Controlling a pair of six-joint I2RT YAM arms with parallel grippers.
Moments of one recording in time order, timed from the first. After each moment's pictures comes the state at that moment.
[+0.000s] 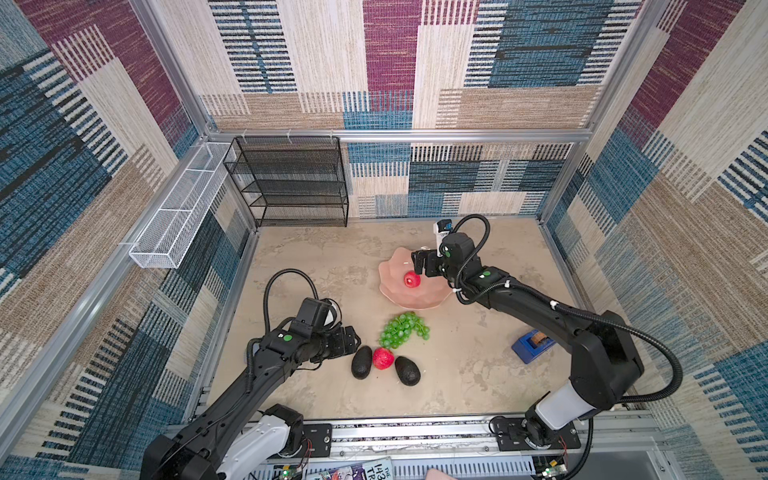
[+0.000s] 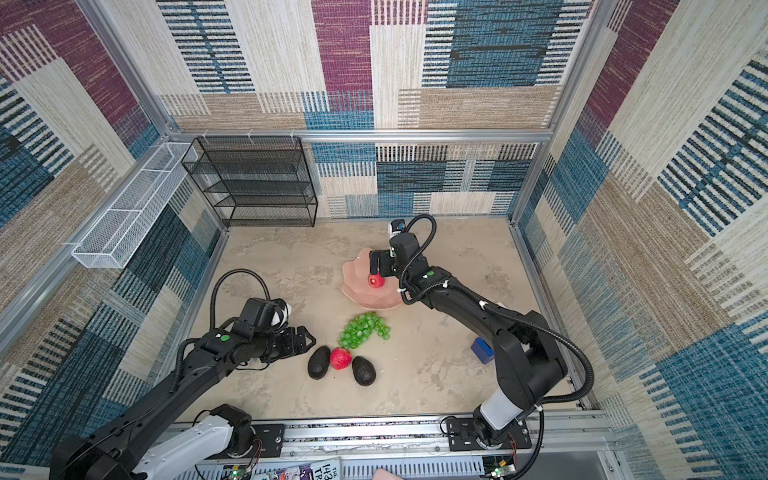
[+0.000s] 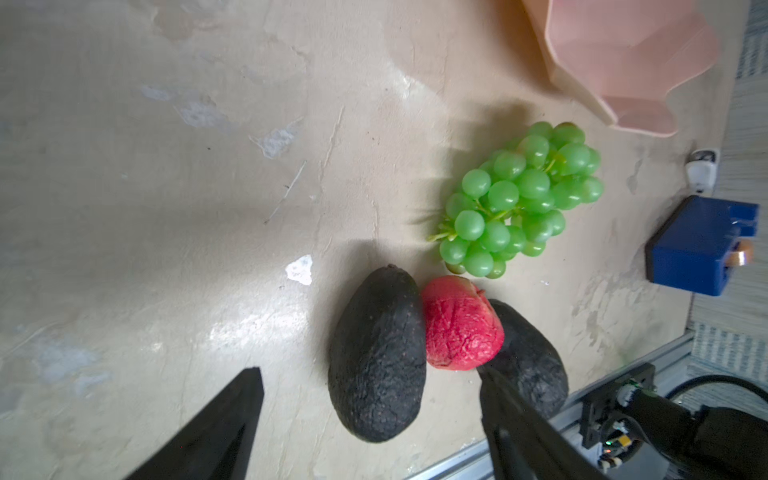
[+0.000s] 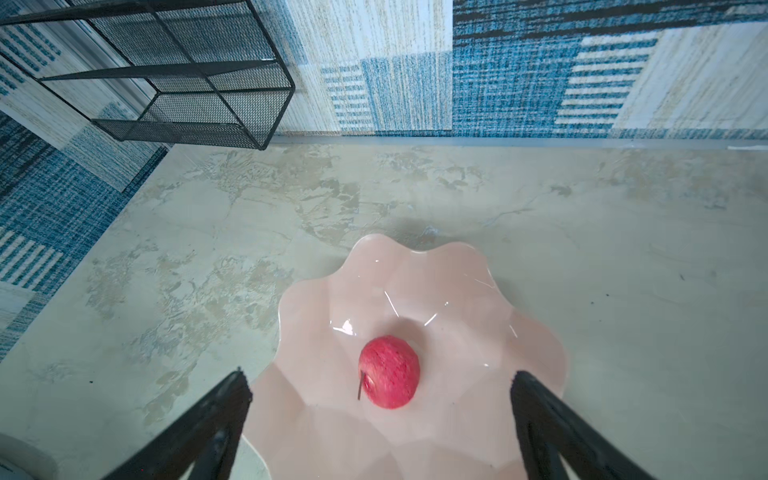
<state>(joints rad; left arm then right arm) -0.41 1.00 0.64 -0.71 0.23 -0.58 0.57 1.56 1.14 -0.09 0.14 0.35</state>
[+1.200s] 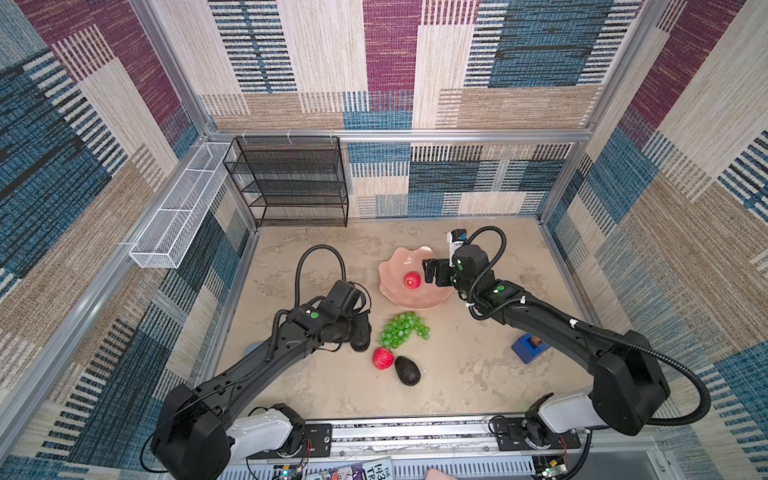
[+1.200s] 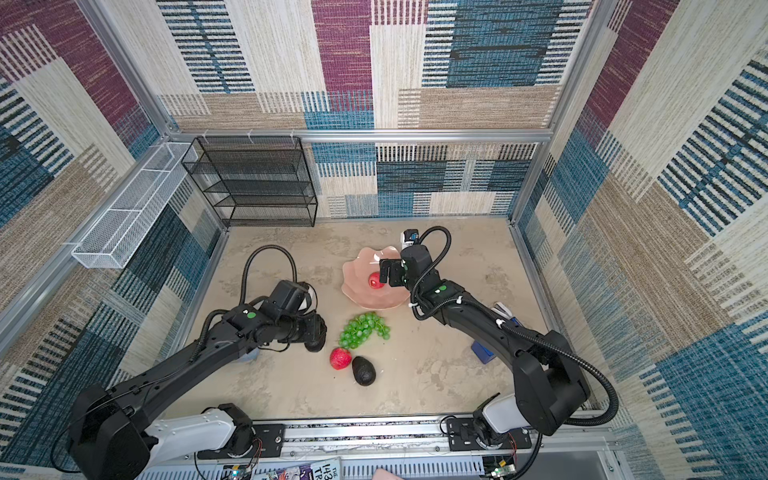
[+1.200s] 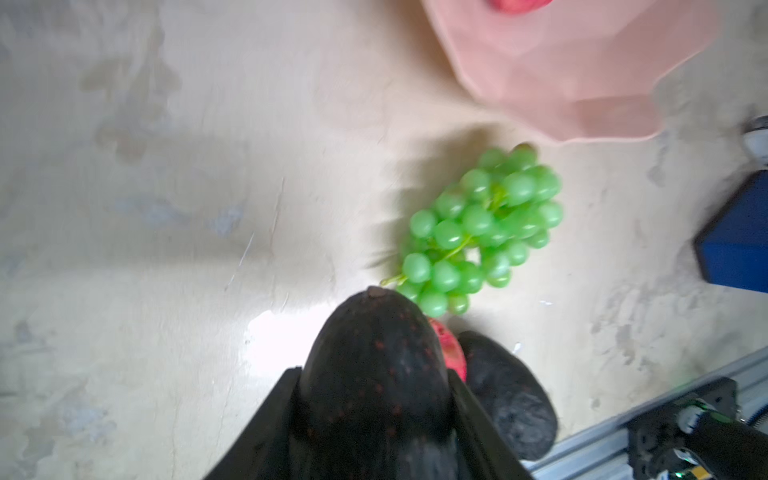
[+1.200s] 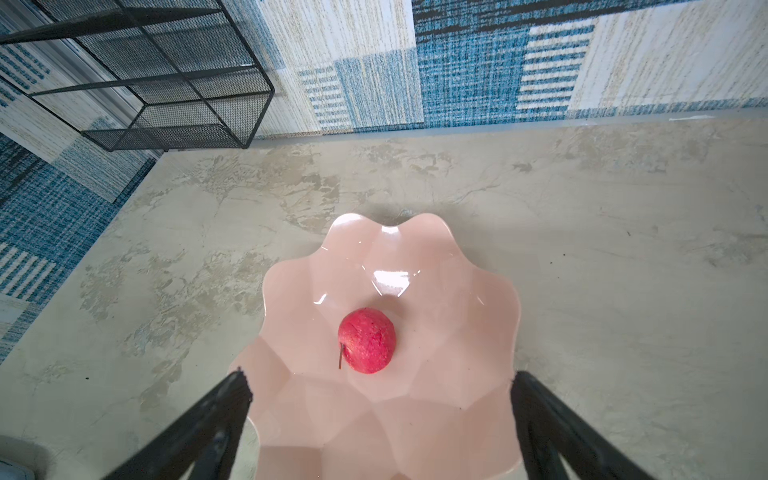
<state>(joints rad) -0.60 1.23 0.95 -0.74 0.05 -0.55 0.56 1.43 0.99 -0.07 0.18 0.38</state>
